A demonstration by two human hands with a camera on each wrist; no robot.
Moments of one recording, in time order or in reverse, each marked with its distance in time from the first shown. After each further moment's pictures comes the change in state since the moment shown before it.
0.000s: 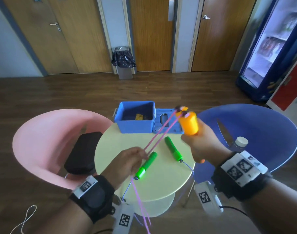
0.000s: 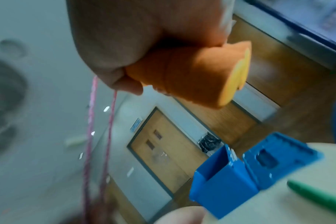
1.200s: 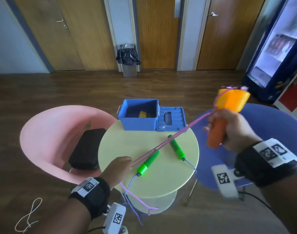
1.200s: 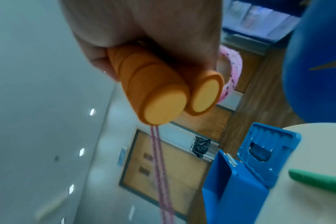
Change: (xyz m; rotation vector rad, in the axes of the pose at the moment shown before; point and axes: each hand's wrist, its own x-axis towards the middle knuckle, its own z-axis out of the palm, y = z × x) left_hand -0.004 -0.037 -0.028 0.468 0.171 -0.278; right_hand 0.024 0.012 -0.044 0.817 0.048 0.188
